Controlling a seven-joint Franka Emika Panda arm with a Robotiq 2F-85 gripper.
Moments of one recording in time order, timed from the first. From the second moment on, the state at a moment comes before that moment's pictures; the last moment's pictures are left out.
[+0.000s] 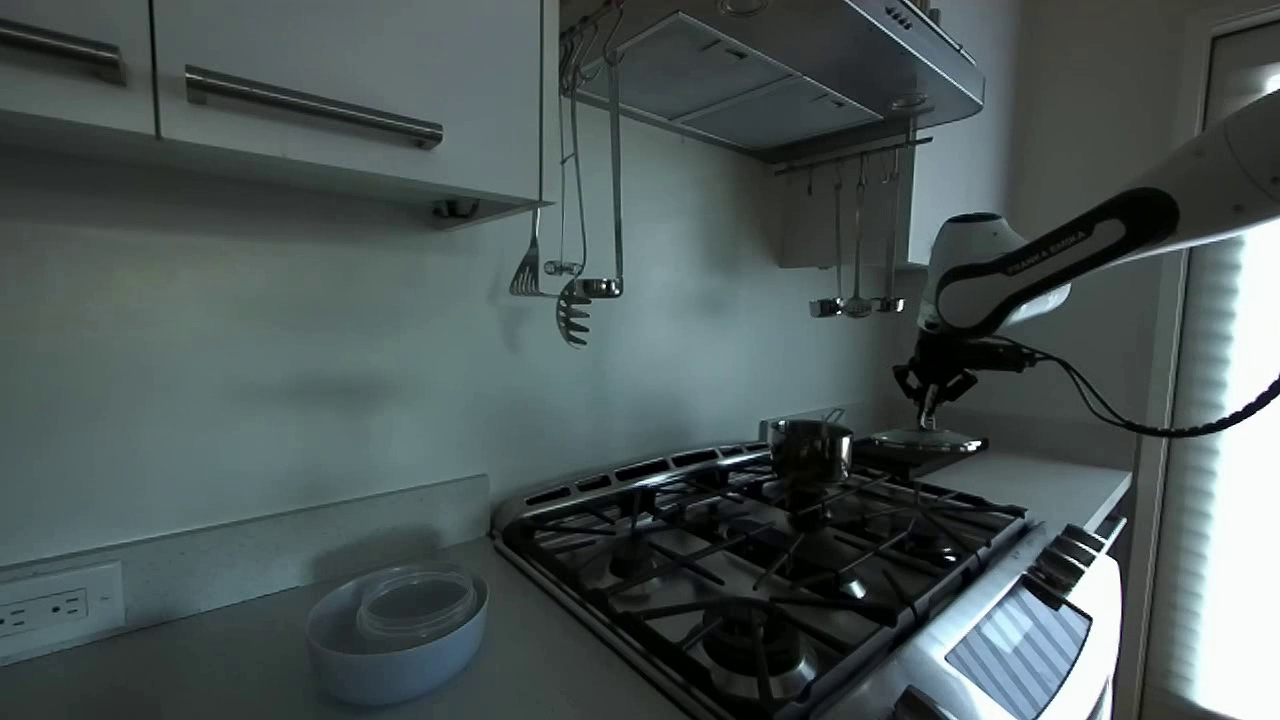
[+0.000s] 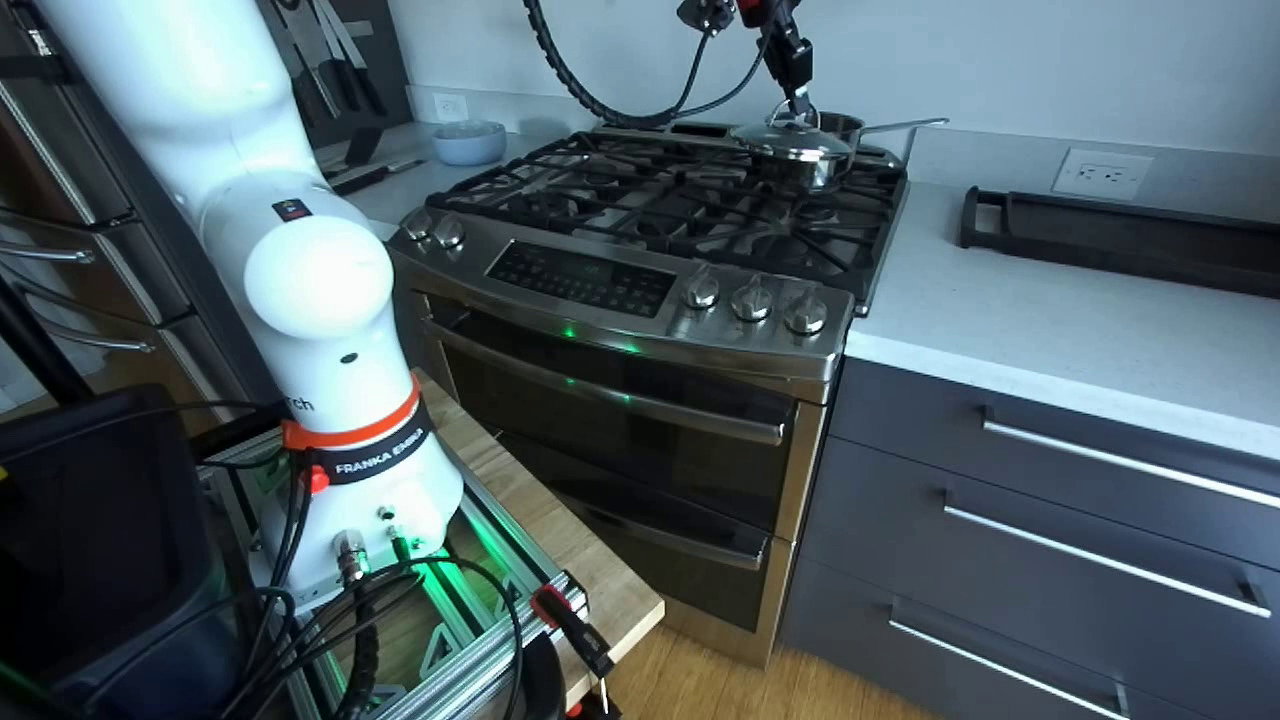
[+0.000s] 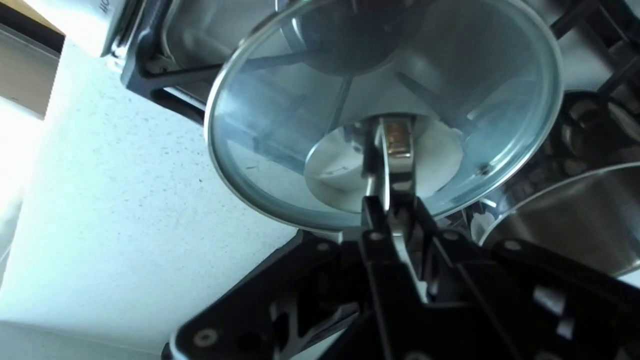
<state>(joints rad) -0.02 -0.10 -0.07 -2.07 -0.29 2.37 0.67</state>
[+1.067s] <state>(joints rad) -0.17 -0.20 0.05 -2.37 -0.57 2.59 1.17</state>
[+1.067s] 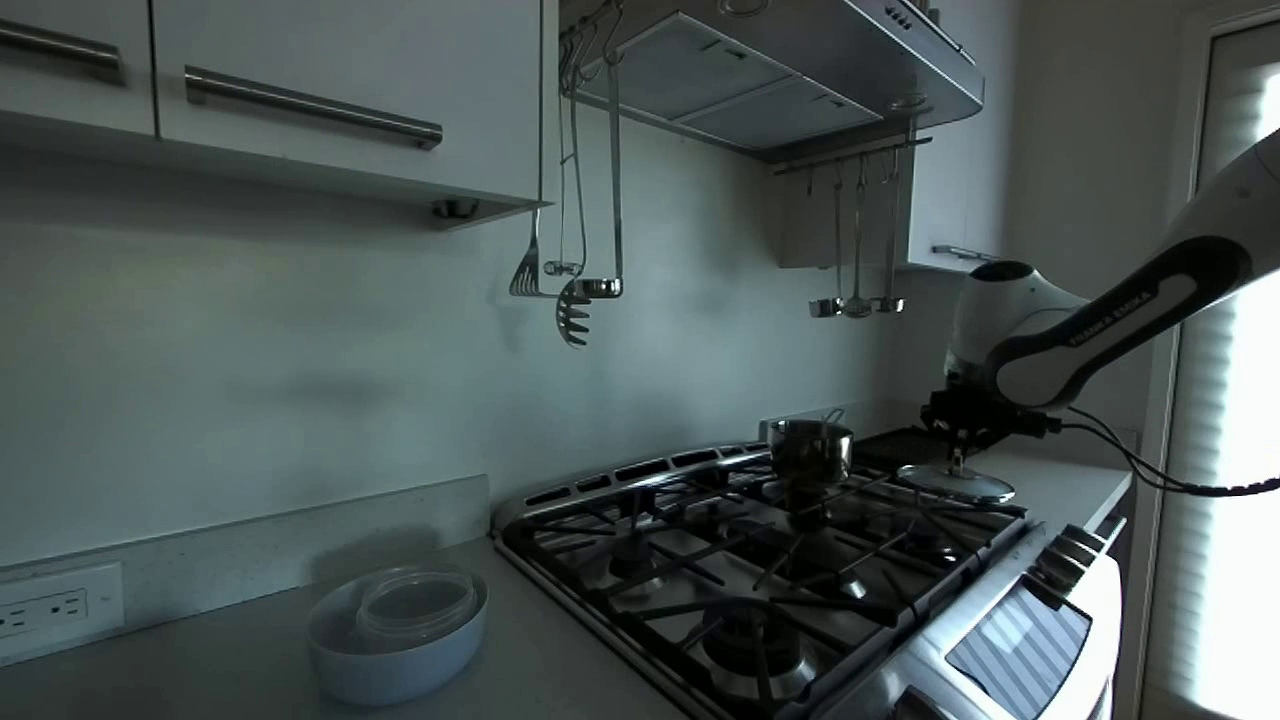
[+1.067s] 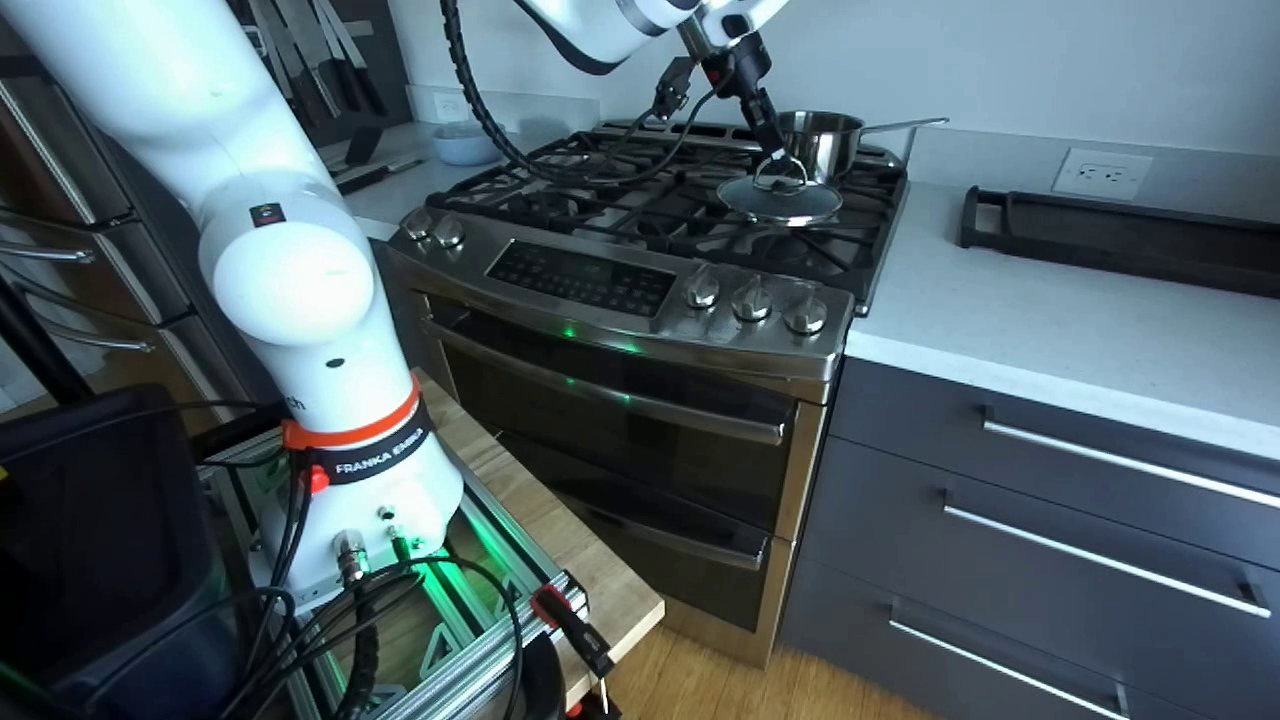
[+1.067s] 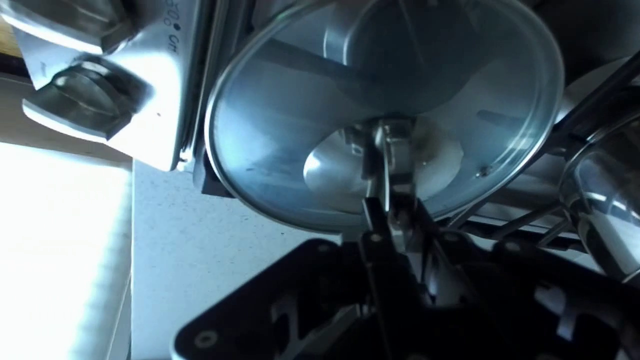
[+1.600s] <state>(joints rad) -0.17 -0.16 0.06 -2.41 -0.59 2.69 1.30</state>
